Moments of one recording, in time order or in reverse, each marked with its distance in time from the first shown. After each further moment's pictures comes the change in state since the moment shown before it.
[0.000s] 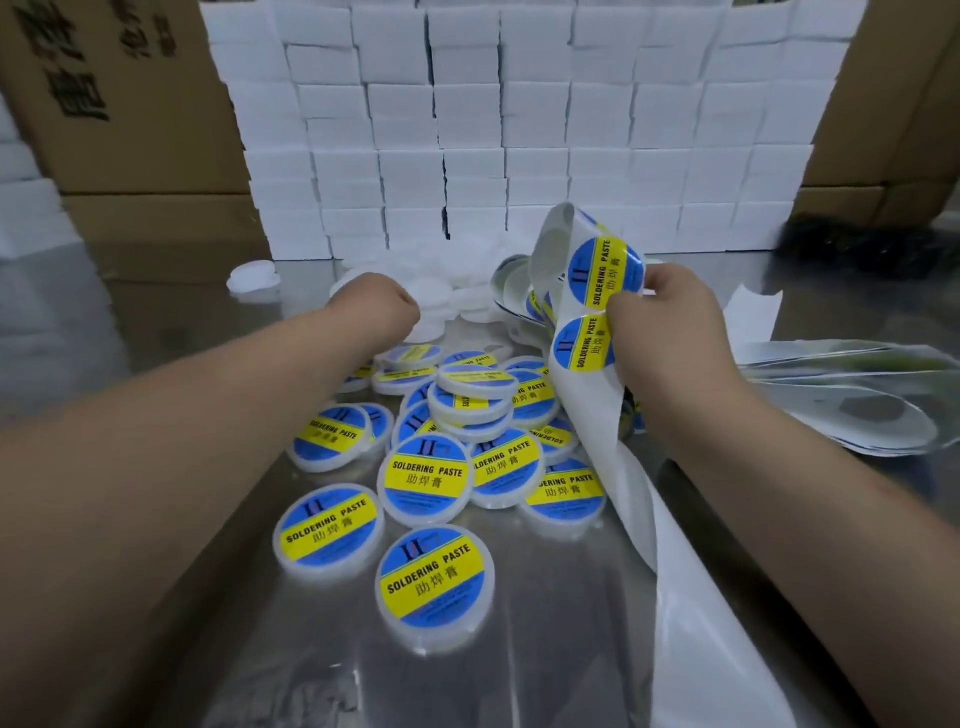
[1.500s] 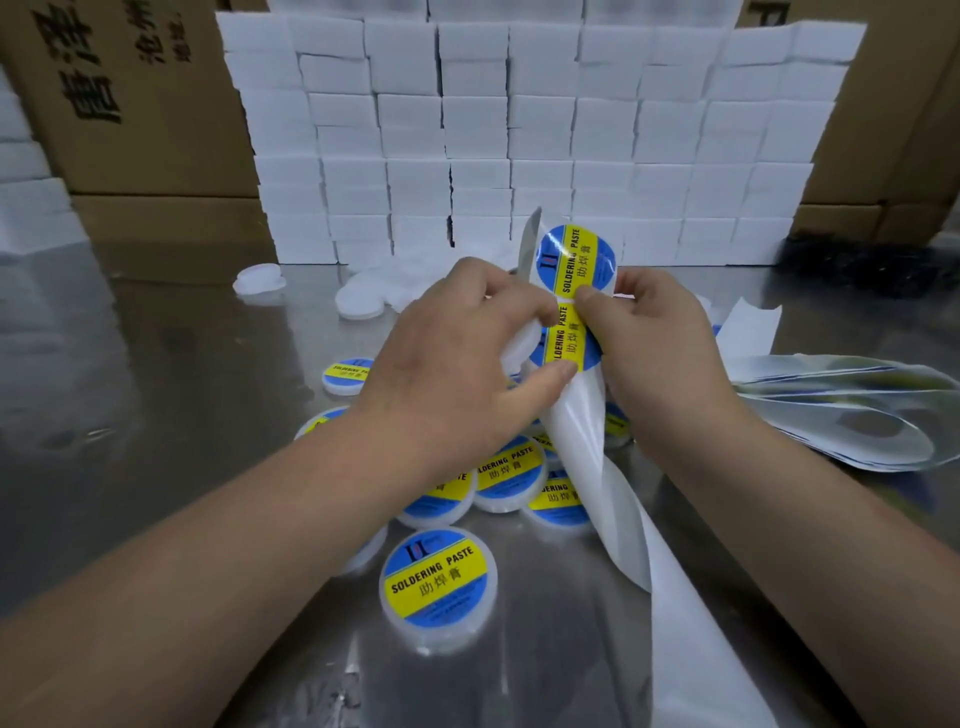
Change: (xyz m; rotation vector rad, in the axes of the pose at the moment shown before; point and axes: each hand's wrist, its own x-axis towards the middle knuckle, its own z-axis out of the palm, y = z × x) left_hand -0.133 0.040 -0.009 -0.118 0.270 0.680; right_hand -0.014 -0.006 0.005 0.170 -0.141 -0.081
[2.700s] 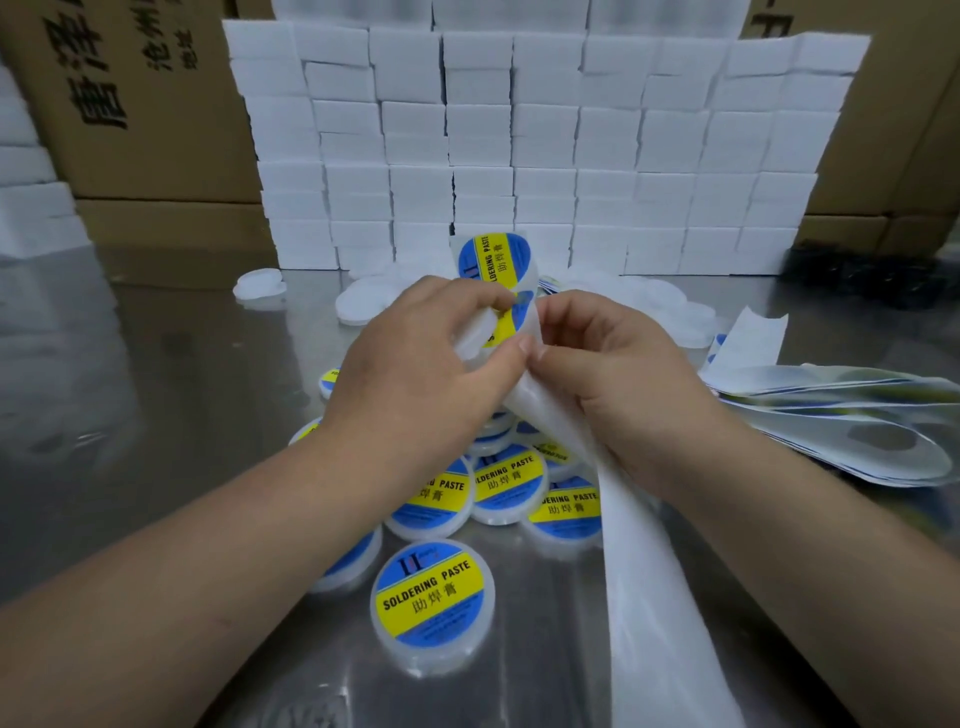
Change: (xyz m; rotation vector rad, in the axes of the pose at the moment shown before) left_hand -0.004 -0.009 -0.001 -0.164 0.135 -0.202; right_hand -0.017 -0.001 0.007 0.154 -0.417 -0.110
